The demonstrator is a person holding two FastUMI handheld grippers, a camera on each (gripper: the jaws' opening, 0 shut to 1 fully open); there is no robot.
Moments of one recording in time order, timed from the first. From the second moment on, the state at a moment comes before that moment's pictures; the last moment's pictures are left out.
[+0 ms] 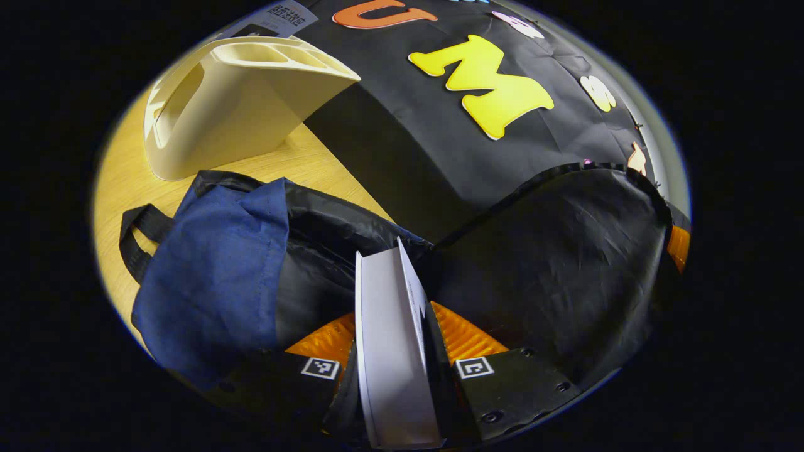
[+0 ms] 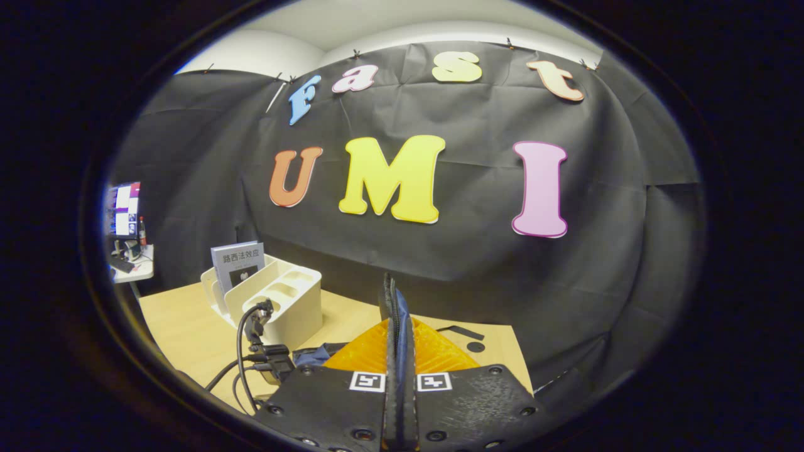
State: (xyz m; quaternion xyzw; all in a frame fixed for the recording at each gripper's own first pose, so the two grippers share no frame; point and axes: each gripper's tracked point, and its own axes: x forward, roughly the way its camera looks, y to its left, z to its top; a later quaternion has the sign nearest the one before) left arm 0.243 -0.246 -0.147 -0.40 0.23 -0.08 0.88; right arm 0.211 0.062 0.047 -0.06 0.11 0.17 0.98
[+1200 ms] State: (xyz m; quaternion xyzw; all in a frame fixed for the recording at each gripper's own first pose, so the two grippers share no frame) left arm 0.183 -0.029 -0.052 -0.10 0.13 -0.06 0.98; right arm 0.173 0.014 0.000 -0.02 0.15 0.08 0.98
